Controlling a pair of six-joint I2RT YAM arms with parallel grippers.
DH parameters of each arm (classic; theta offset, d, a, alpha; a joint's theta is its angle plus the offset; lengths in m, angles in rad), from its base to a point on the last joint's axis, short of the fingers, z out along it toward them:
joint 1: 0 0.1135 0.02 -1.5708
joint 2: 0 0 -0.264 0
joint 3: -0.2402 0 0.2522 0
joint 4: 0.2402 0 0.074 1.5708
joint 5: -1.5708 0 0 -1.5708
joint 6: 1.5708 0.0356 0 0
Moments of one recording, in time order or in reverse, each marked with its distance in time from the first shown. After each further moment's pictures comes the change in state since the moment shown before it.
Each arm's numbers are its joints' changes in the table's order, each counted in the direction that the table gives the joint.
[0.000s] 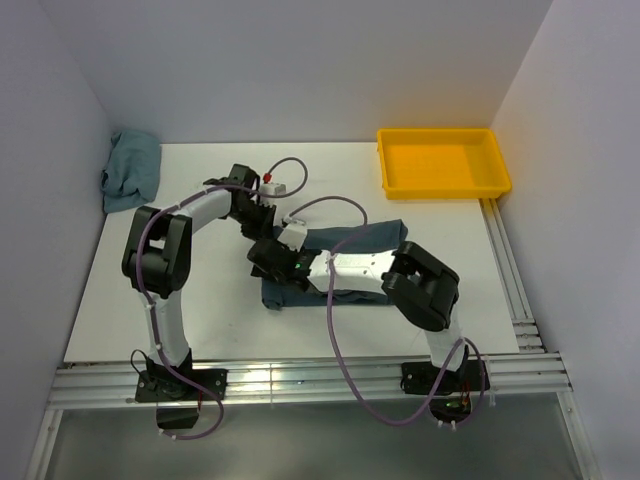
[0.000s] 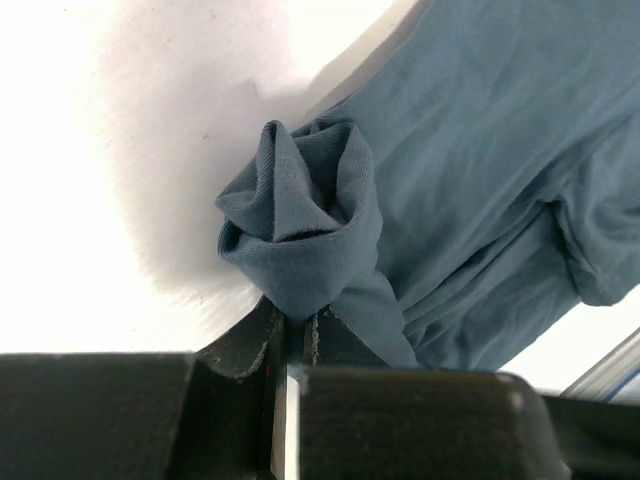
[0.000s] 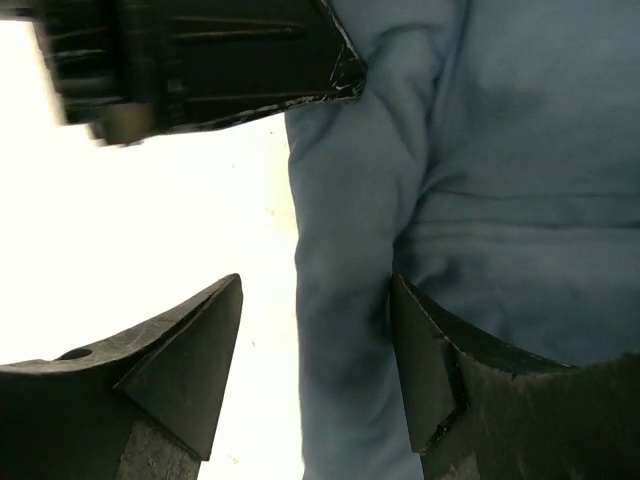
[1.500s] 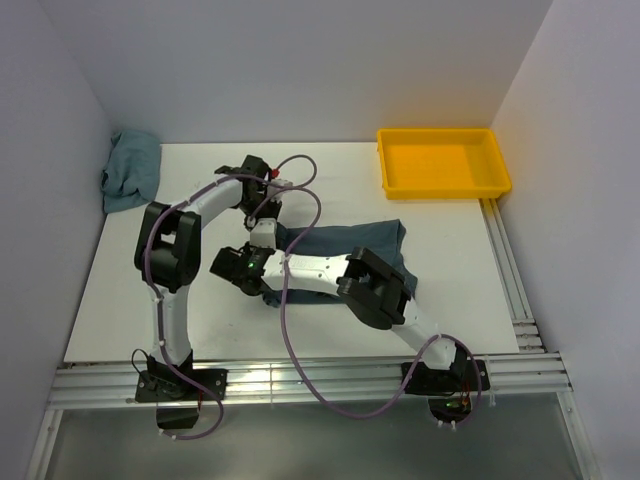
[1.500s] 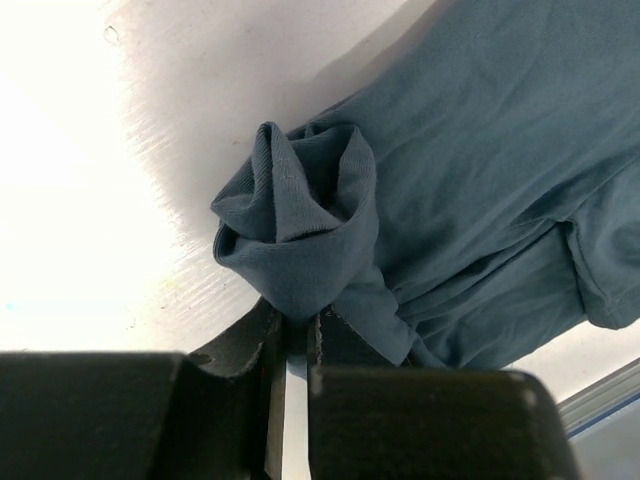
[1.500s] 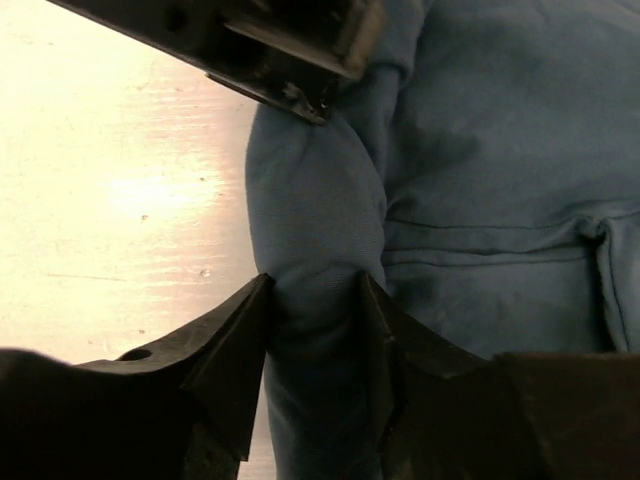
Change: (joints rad) left arm -0.053 0.076 -0.188 0.190 0.155 -0.007; right arm 0.092 0.348 -0.556 0.578 -0.356 -0.102
